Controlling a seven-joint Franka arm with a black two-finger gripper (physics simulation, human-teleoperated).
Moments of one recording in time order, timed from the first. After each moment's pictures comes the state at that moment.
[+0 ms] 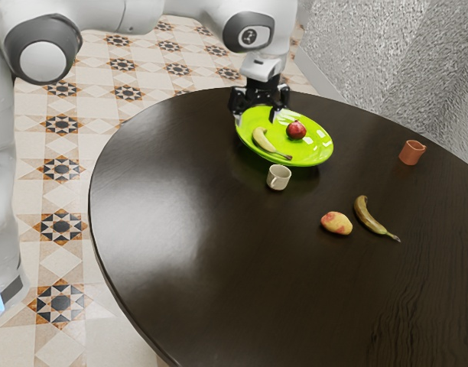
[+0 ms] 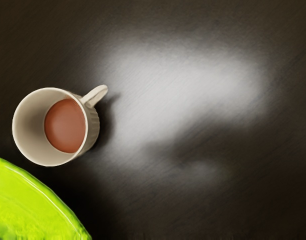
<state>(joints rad) 0.03 0.07 0.21 -1.65 -0.03 1.83 1.69</state>
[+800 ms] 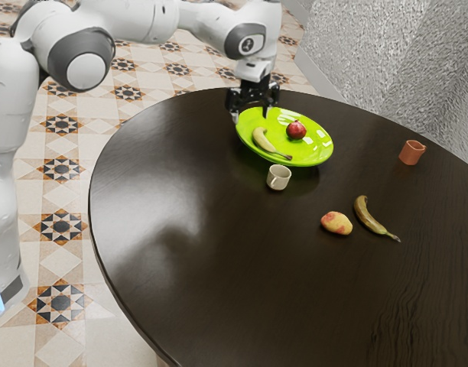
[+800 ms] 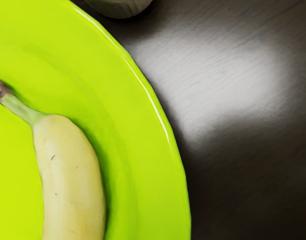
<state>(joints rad) 0.17 0.26 0.21 -1.56 -0.10 1.94 1.82</state>
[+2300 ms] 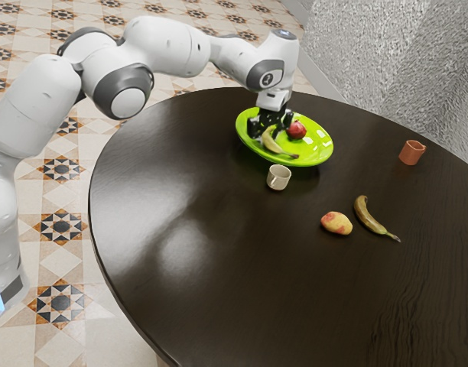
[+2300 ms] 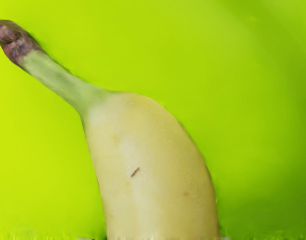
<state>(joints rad) 0.18 0.55 0.21 -1.33 -0.14 2.02 1.74</state>
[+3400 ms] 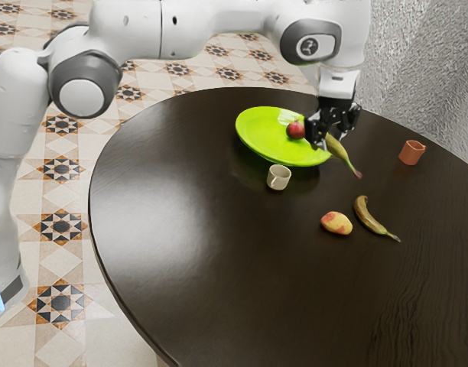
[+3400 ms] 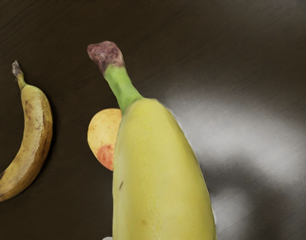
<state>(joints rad) -0.11 0.35 0.04 -1.15 -0.06 1.76 1.24</state>
